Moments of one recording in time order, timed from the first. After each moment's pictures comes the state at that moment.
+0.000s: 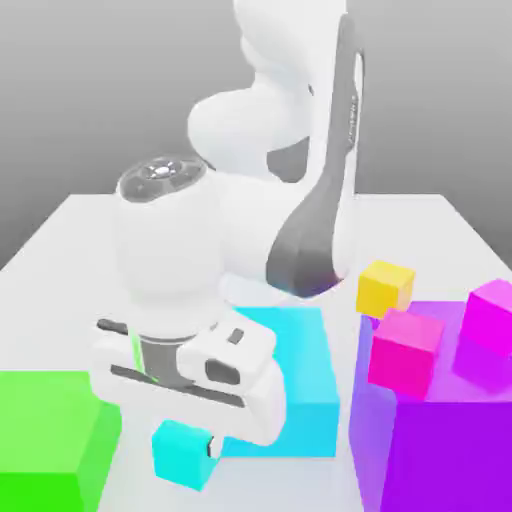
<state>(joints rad) 0.80 0.32 -0.89 -2.36 0.50 2.54 -2.43</state>
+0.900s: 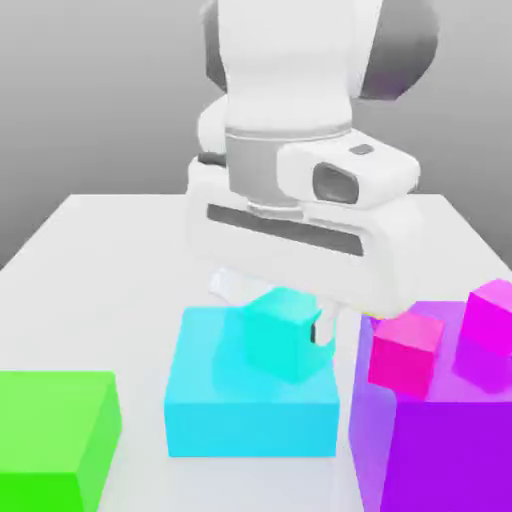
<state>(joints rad) 1.06 -0.09 -0.98 -2.20 -0.06 2.24 -1.51</state>
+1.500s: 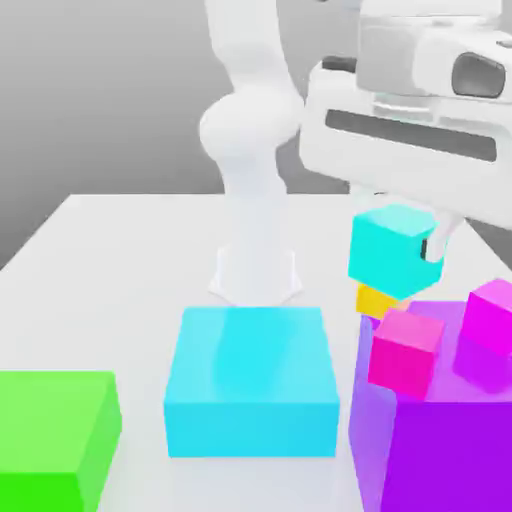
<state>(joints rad) 1.11 -0.14 -0.83 -2.09 -0.12 1.99 -1.12</state>
